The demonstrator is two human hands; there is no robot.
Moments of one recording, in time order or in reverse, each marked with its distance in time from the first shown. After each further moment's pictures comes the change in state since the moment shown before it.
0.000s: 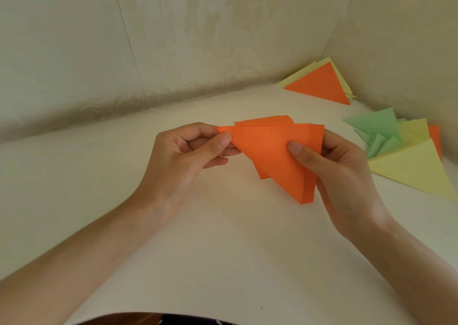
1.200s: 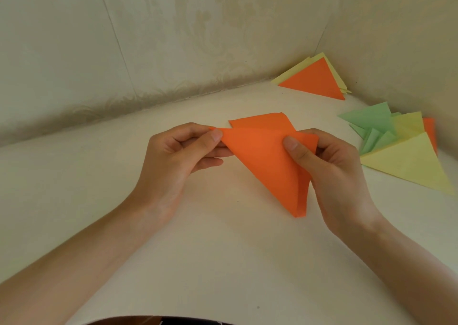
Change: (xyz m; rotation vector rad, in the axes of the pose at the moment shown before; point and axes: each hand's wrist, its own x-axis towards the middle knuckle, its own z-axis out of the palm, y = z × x) left_hand 0.000 0.000 0.002 -0.040 0.055 -0.021; right_hand -0.001 0.006 0.001 -0.107 0.050 -0.104
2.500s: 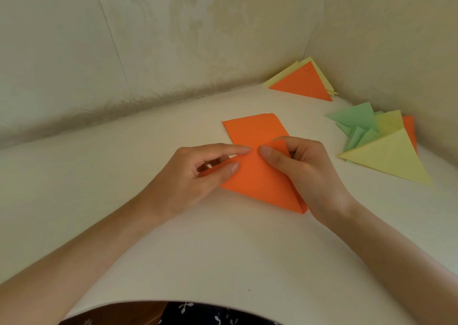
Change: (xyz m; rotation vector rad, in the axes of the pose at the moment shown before) left_hand -0.003 -0.018 -0.005 0.549 -0.396 0.261; right_hand 0.000 0.004 -0.001 -0.128 -0.159 0.027
